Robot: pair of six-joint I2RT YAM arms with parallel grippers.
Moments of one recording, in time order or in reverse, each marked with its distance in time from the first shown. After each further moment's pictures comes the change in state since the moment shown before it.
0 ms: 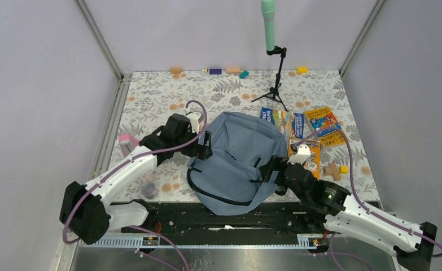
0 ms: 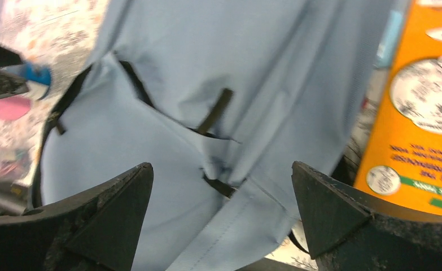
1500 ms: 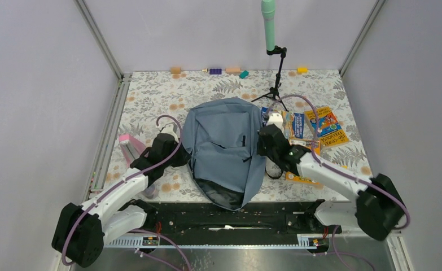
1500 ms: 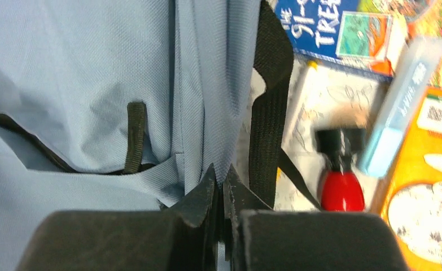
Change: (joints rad) left arm 0.129 -0.158 -0.359 0.282 -0.164 -0.375; right arm -0.251 0.632 0.244 0.242 -0.100 -0.207
